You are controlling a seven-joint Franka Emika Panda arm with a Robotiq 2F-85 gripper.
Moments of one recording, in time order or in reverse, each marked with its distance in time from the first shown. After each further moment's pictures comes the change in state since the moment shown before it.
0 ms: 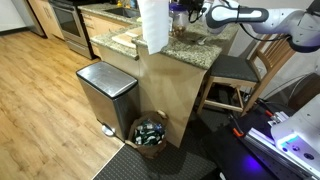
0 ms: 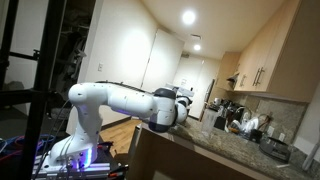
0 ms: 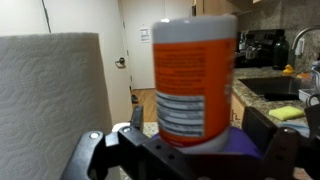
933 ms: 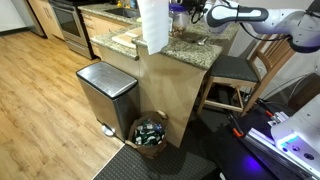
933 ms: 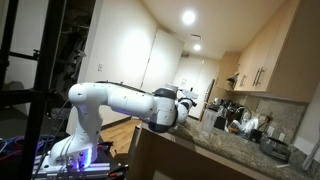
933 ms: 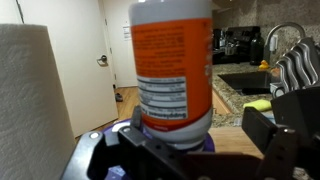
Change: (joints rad) arm -0.003 -0.002 -0.014 0.058 0.050 -0.001 -0.037
